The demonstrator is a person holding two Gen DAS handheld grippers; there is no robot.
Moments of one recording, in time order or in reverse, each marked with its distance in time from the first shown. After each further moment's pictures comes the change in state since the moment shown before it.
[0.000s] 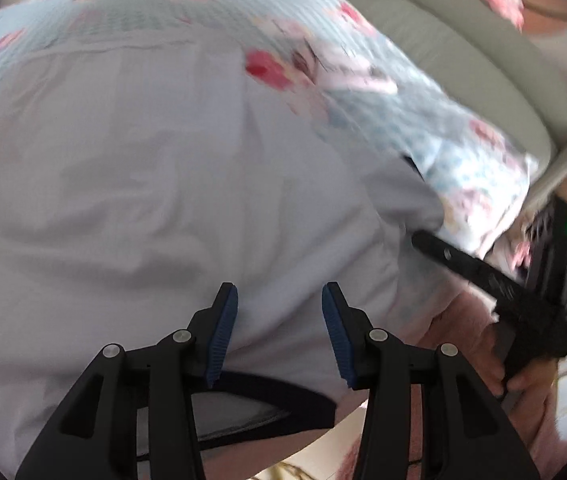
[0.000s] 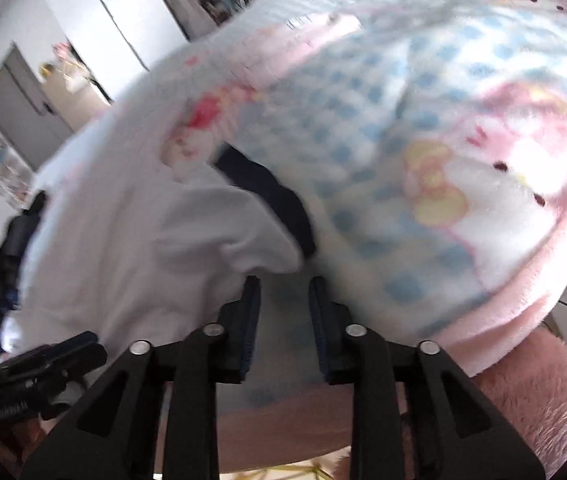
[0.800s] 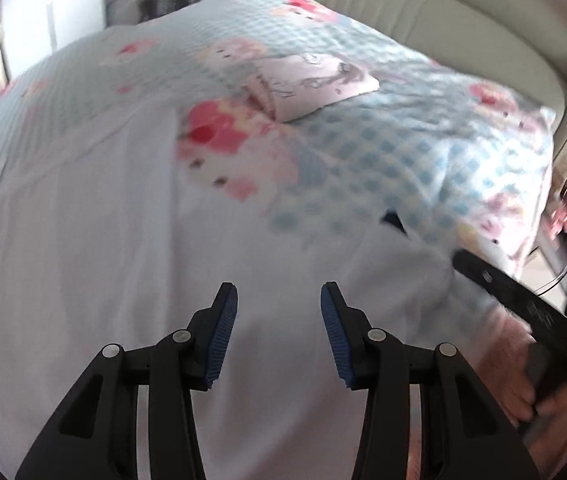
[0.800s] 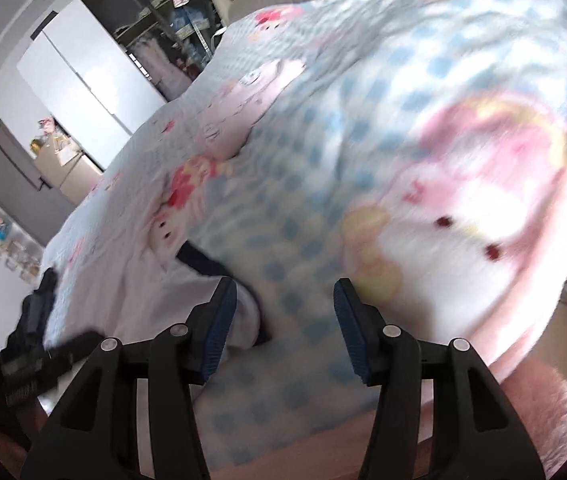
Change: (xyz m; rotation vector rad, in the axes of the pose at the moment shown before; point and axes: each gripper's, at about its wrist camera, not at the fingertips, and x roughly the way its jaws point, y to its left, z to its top) left arm 0.057 -0.078 0.095 0.315 0.010 0.129; right arm 0.003 -0.061 0.039 0.209 -0.139 -0.068
